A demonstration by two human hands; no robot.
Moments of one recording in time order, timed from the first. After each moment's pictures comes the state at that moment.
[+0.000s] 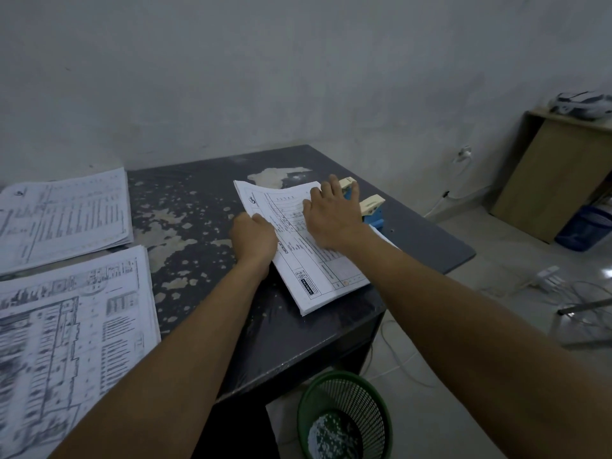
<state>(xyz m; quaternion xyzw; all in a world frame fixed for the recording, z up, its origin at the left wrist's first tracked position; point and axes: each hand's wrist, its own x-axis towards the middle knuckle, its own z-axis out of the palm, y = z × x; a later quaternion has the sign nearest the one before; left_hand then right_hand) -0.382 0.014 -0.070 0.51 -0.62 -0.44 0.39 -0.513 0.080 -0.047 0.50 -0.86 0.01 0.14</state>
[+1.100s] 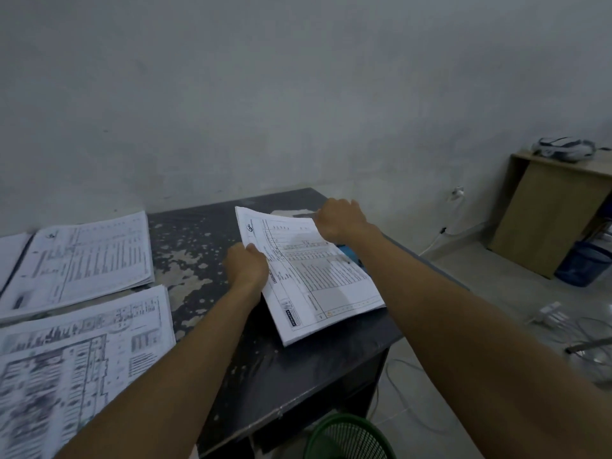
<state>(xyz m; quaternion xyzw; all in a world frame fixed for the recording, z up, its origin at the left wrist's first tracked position) -0.356 -0.001 -0.040 0.52 -0.62 -0.43 0.40 -0.512 0.076 0.045 0.48 -0.87 0.08 0.04</state>
